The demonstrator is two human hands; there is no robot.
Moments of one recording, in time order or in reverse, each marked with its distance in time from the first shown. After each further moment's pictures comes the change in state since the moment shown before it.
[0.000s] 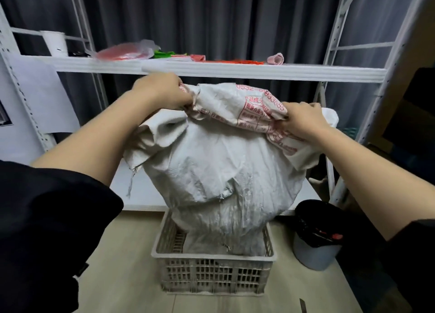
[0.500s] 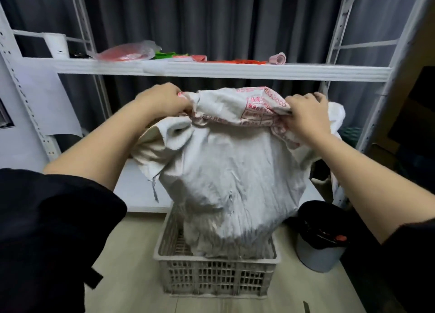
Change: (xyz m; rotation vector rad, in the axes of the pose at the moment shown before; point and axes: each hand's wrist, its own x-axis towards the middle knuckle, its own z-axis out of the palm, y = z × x) left_hand 0.002 -0.010 0.016 -0.190 0.059 -0.050; right_hand 0.004 0.001 0.013 -0.054 0.308 0.001
